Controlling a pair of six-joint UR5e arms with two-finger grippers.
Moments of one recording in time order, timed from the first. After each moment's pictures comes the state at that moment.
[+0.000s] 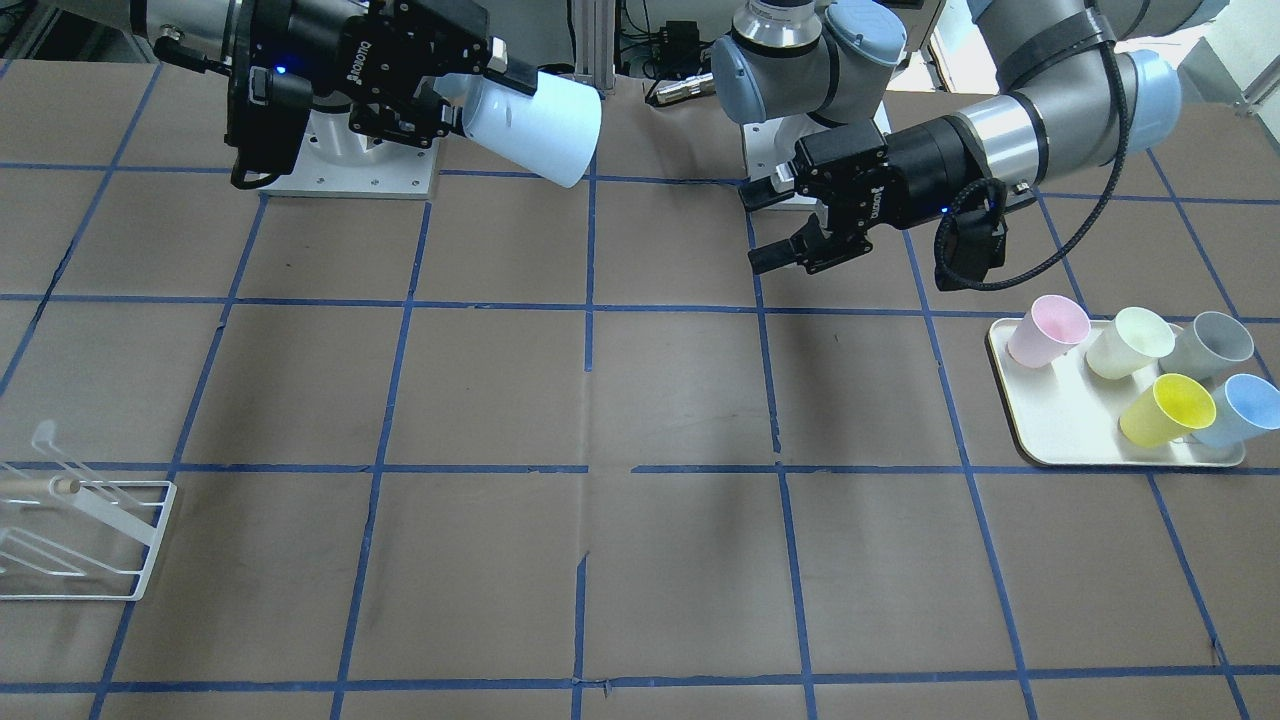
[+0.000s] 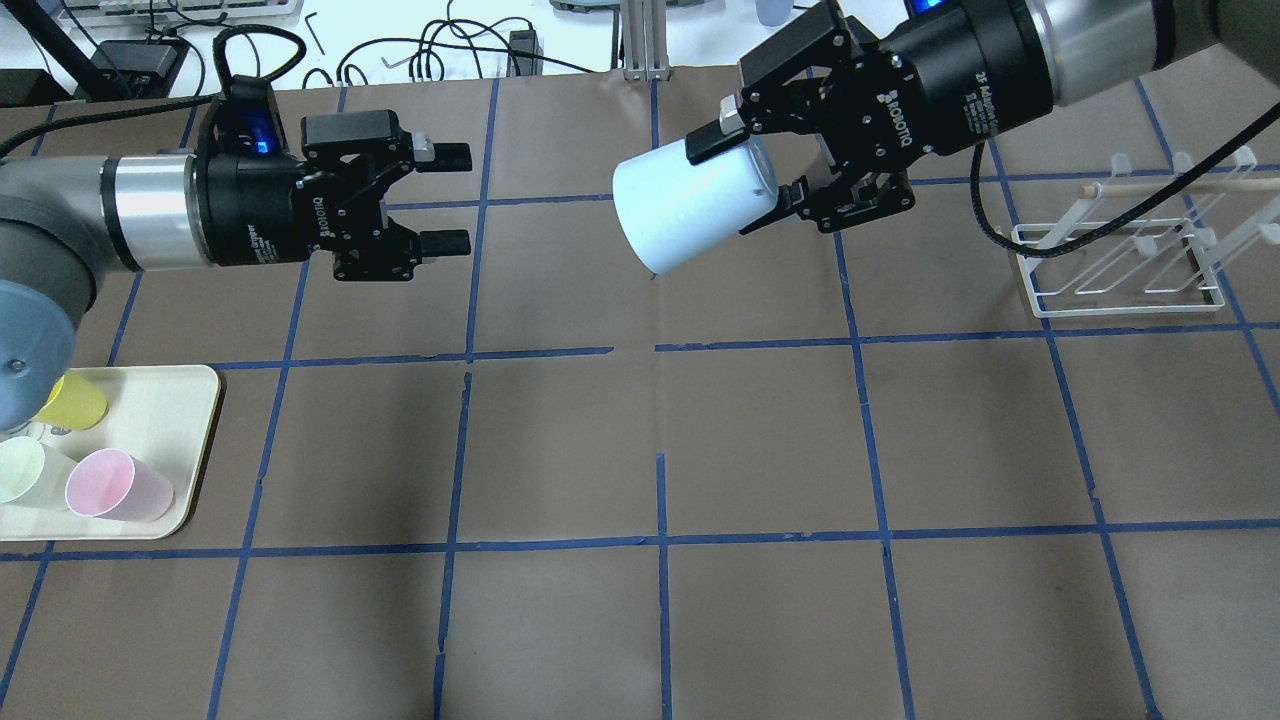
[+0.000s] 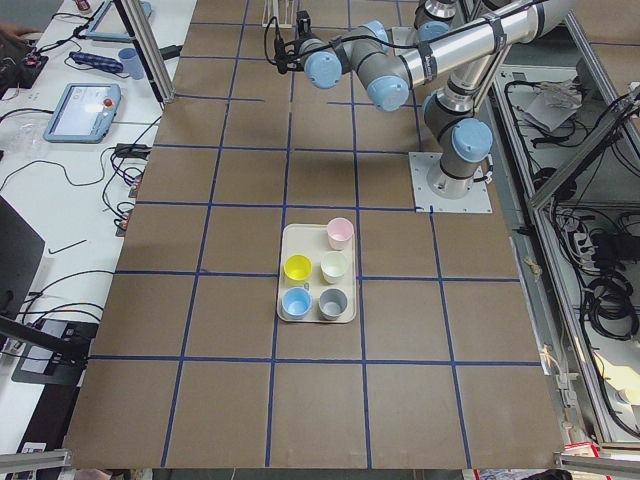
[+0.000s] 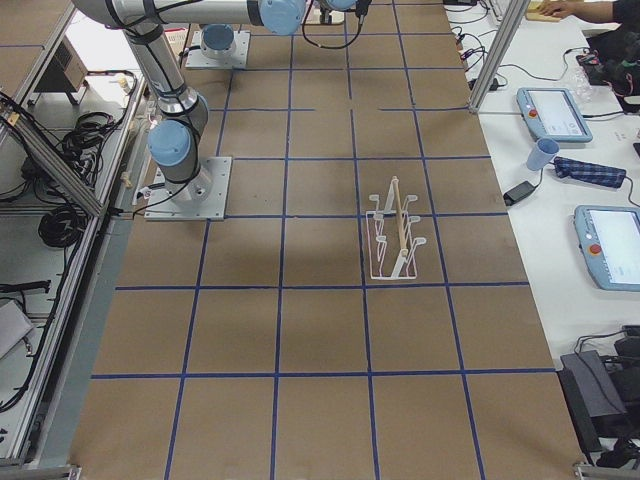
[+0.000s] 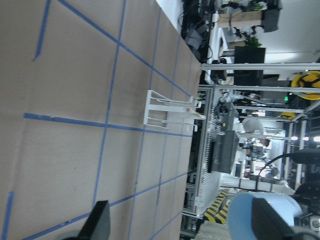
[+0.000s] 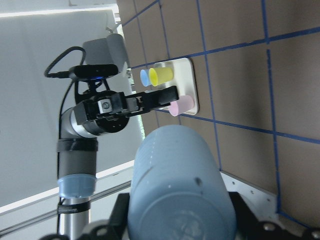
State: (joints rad) left arm -1.28 -1.46 -1.97 -1.60 0.27 0.28; right arm 1.48 -1.64 1.59 -1.15 -0.47 -0.22
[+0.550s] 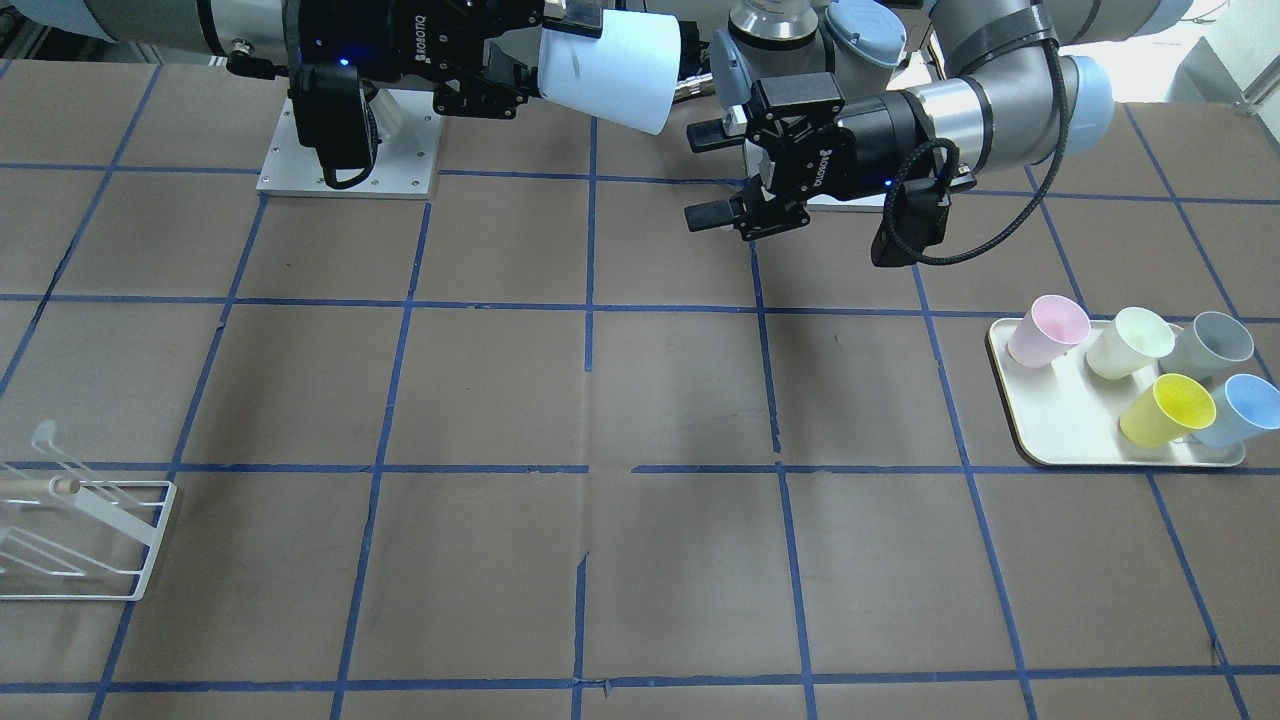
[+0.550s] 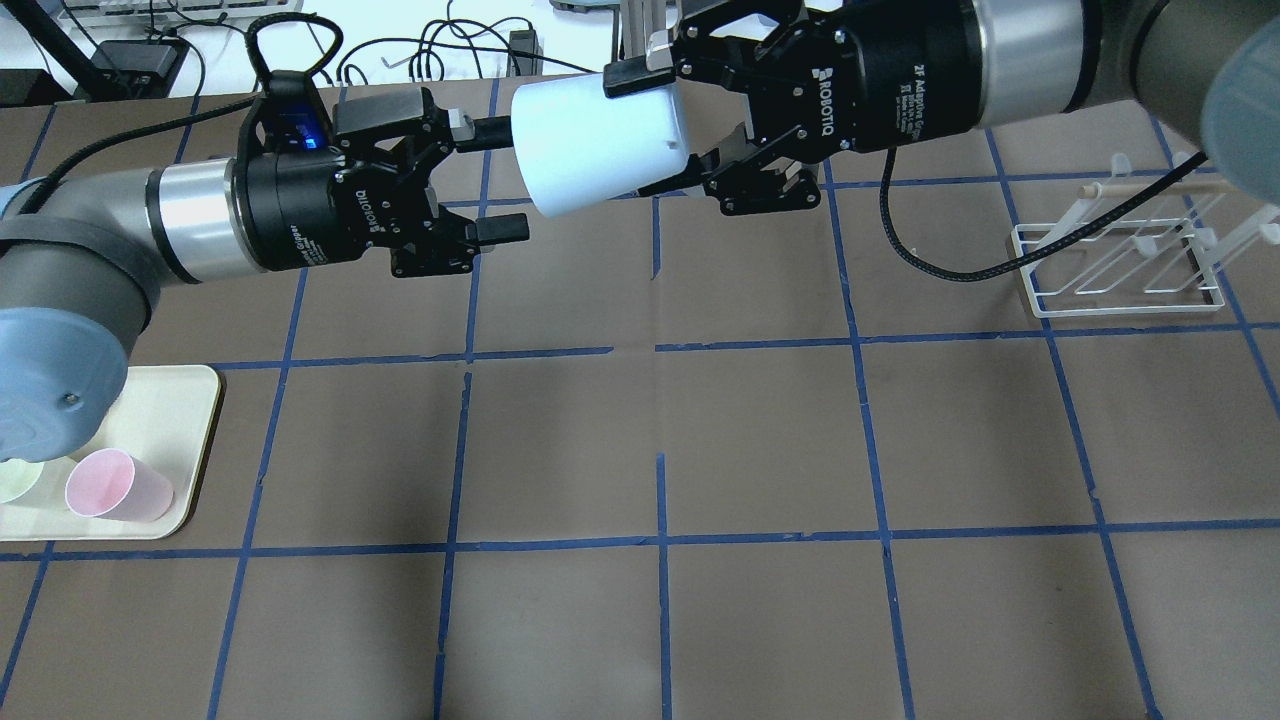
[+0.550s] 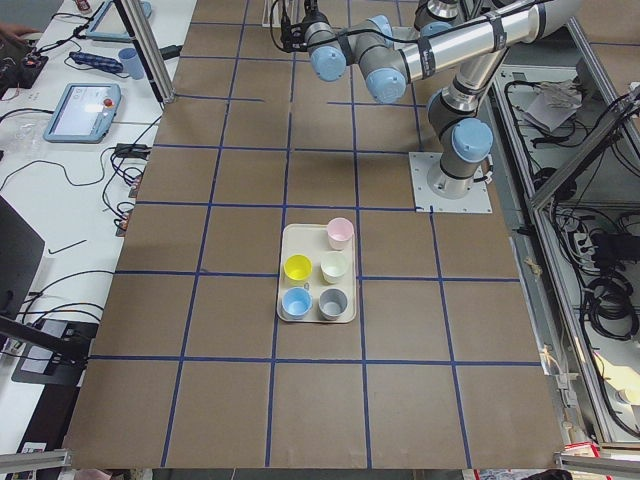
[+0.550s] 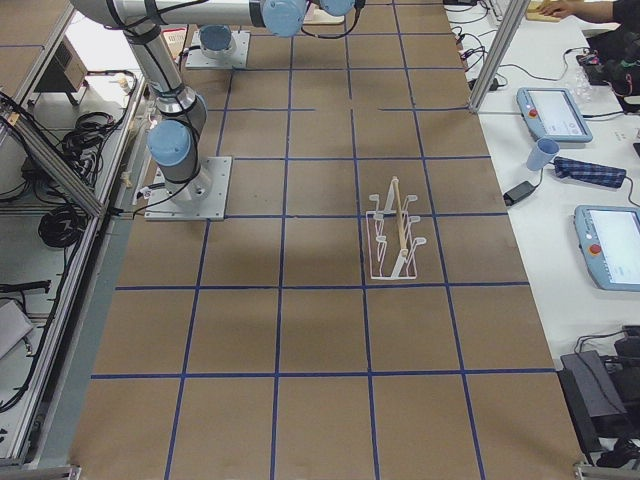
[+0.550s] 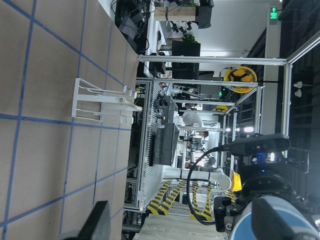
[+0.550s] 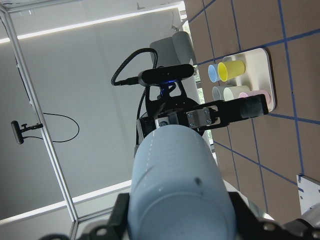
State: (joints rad) left arm -1.36 -1.44 -2.01 -1.58 0.10 0.26; right arm 1.52 -1.64 1.66 -1.14 -0.20 -0.22
